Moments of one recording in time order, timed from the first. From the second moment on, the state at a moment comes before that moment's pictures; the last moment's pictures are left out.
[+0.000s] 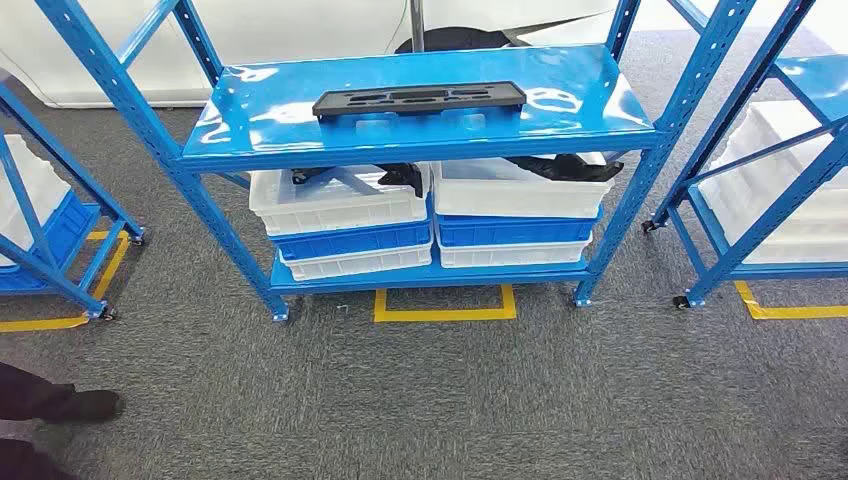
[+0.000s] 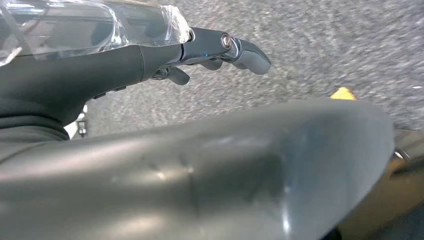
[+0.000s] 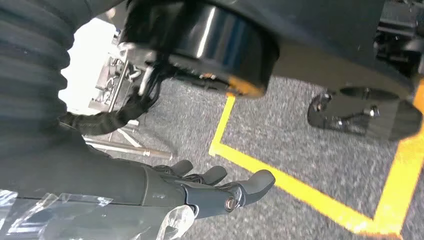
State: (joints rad) left arm -0.14 -0.01 -1.37 -0.26 0.61 0.37 0.14; right arm -0.14 0.03 1.18 -0.29 -0.76 -0.14 0.18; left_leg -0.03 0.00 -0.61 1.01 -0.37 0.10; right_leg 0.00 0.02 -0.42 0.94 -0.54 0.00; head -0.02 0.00
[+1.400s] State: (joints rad) left arm -0.14 -0.01 -1.36 -0.26 0.61 0.33 0.13; right arm -0.12 0.03 1.20 -0.28 -0.72 -0.10 0.09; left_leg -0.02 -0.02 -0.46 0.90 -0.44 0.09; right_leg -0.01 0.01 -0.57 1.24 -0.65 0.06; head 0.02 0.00
